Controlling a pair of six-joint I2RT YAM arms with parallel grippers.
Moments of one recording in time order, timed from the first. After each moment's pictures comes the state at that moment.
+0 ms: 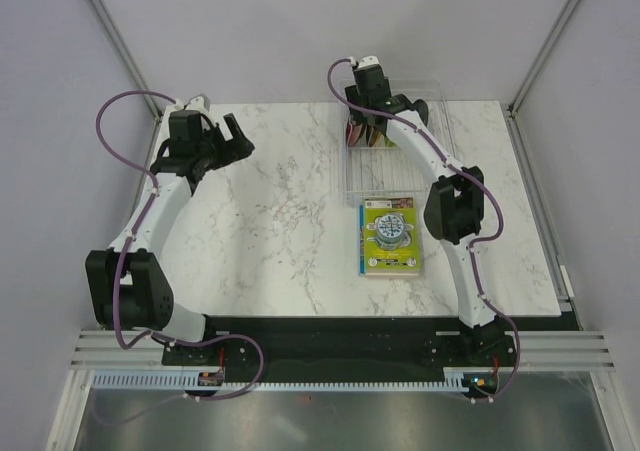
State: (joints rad) left arm -0.05 1.47 1.22 -0.30 0.15 -0.38; right arm 0.42 2.37 2.33 -0.59 0.36 0.03
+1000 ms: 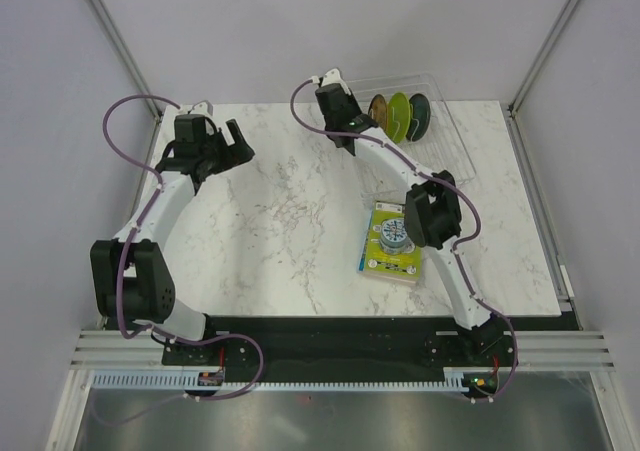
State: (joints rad) left arm -0.05 1.52 1.20 -0.30 0.13 -0.38; right arm 0.56 2.45 2.33 -0.44 0.70 -0.17
